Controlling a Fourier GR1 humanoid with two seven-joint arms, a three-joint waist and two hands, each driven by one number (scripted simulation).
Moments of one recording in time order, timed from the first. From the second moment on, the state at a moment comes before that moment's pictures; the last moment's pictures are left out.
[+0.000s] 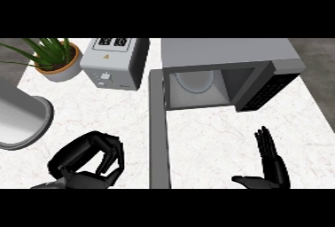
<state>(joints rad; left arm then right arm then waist) -0.01 0.00 0.03 -1.71 -0.05 -0.86 0.02 -0.11 -0.11 -0.20 -0.66 0.01 0.18 -0.94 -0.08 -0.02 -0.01</state>
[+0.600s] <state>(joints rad) -0.05 0.00 -0.32 -1.49 -0.23 -0.57 -0.23 0.30 -0.20 -0.14 -1.22 -0.12 0.32 -0.85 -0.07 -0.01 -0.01</state>
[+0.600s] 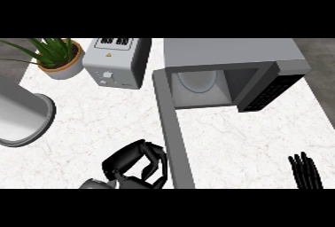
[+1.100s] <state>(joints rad) -0.19 0.01 -0.68 -1.31 -0.13 -0.18 -0.22 0.50 -0.25 -0.06 -1.65 -0.28 0.43 -0.69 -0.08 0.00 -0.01</state>
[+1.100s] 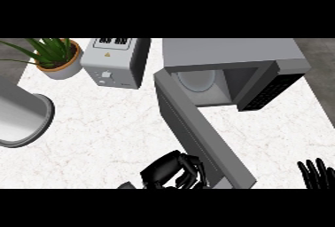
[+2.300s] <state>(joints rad) -0.66 0.01 -0.95 -1.09 0.32 0.50 -0.20 0.60 -0.35 0.03 -2.16 -0.45 0.44 -0.37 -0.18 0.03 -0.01</state>
